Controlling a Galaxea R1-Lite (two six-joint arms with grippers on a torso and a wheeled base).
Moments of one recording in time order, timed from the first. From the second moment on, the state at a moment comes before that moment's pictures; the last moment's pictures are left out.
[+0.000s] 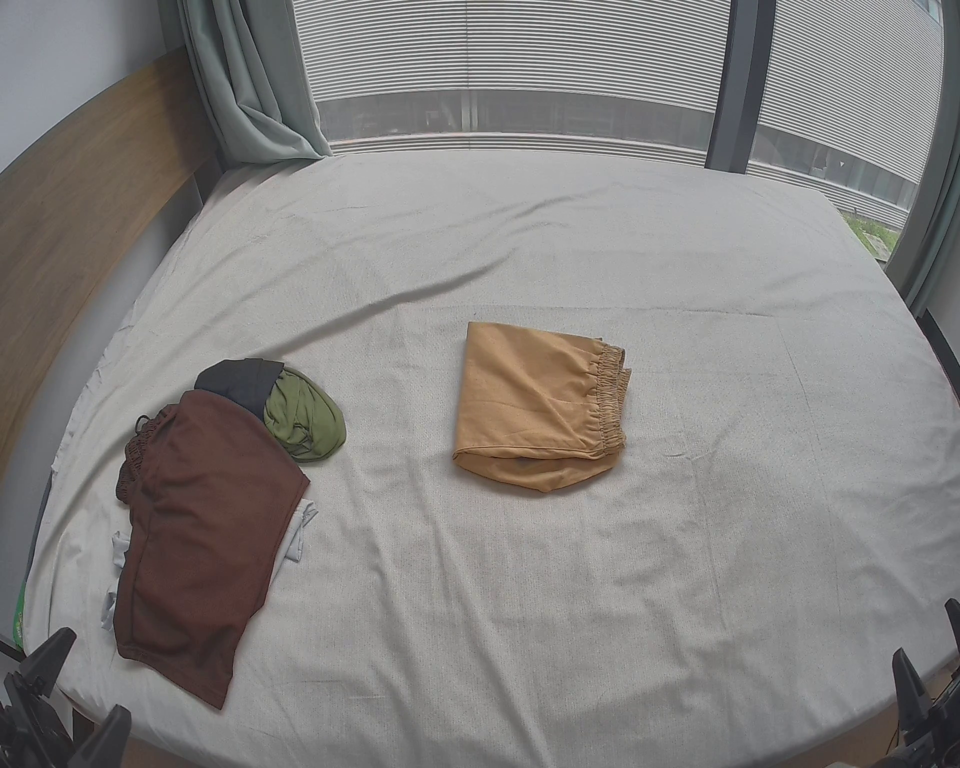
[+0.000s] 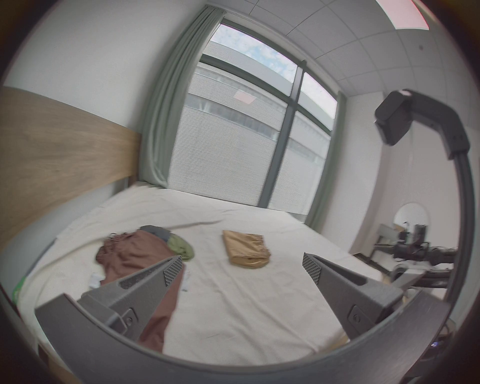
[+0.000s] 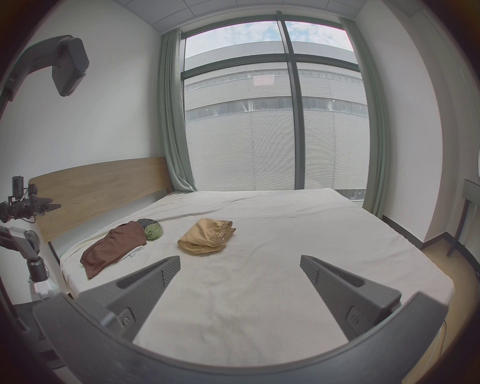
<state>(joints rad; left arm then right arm) -0.16 0.15 -0.02 -0.26 -0.28 -0.21 0.02 0.04 -0.02 -0.07 0.14 0.01</state>
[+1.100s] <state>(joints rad) 0.00 0.01 -0.02 0.00 0.03 -0.01 0.00 0.01 -0.02 0.00 -0.01 0.01</state>
